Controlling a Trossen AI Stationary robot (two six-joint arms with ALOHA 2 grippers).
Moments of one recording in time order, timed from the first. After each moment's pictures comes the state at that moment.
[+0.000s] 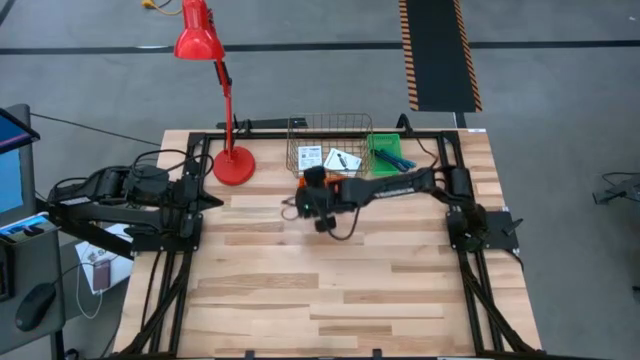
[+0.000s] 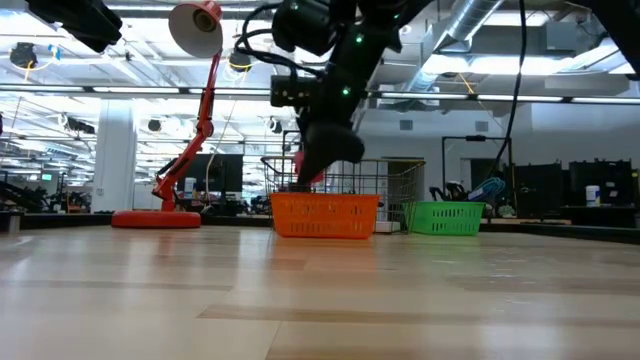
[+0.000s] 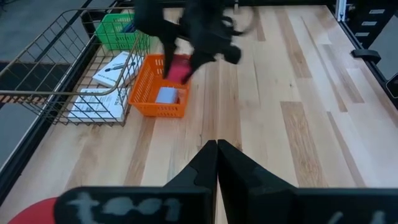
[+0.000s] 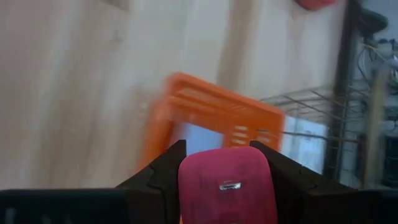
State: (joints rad) left arm 0.00 0.39 0.78 -0.91 -0.07 0.00; right arm 0.00 2.08 1.61 -0.60 0.38 -0.48
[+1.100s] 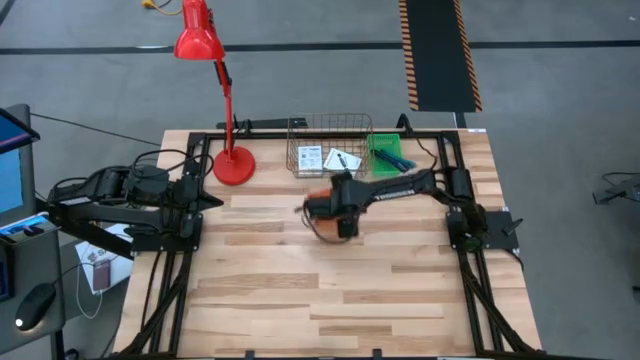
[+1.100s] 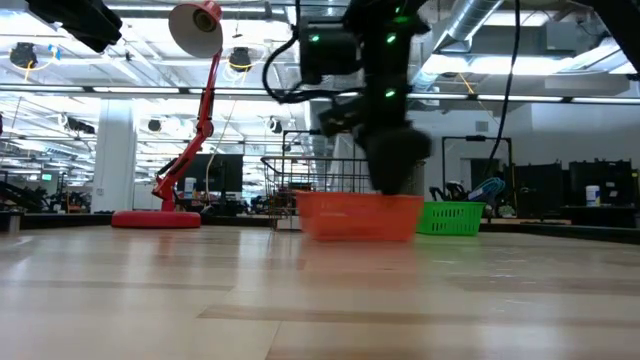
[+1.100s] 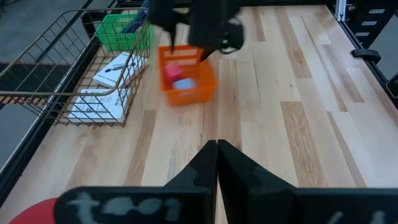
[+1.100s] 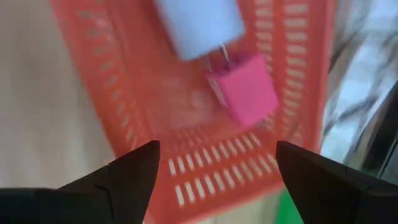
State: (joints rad) left arm 0.00 0.39 0.78 -0.91 -0.07 0.00; right arm 0.00 2.08 1.62 -1.06 0.37 -0.14
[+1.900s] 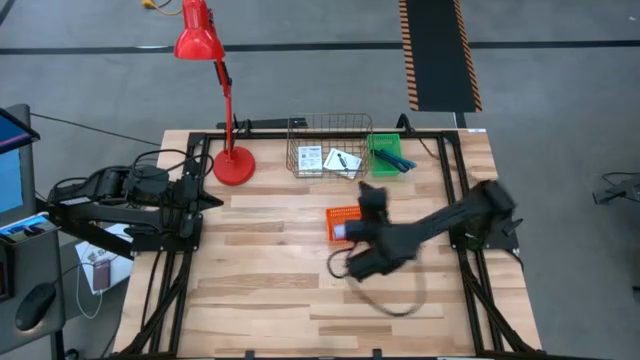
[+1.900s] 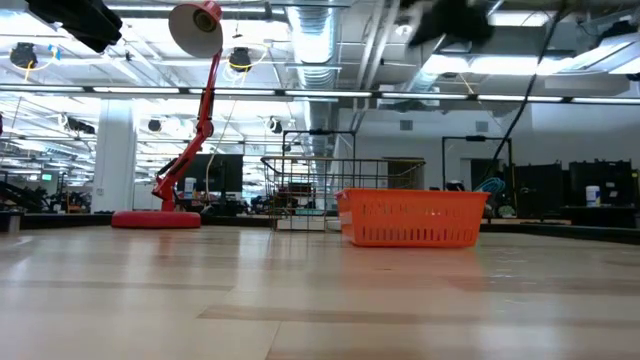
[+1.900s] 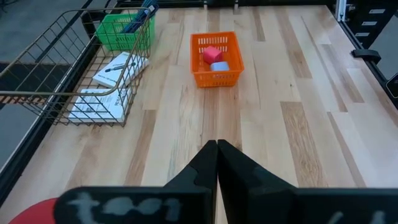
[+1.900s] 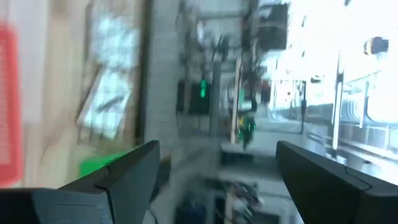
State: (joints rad) left arm 0.00 0.39 0.78 -0.91 -0.07 0.00; right arm 0.41 1.89 1.65 -1.58 1.27 0.24
